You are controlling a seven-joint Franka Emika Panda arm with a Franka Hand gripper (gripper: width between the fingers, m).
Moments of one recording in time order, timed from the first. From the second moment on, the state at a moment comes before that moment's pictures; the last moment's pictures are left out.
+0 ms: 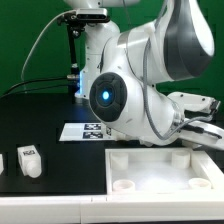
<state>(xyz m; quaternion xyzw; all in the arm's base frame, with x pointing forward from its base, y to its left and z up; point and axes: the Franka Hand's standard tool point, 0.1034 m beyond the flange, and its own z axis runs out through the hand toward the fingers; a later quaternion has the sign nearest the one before) 0.422 0.159 0.011 -0.79 0.33 0.48 0.20</state>
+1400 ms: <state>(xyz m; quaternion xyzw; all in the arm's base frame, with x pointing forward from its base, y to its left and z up) 0.489 0.129 0.088 -0.90 0.31 0.25 0.19</state>
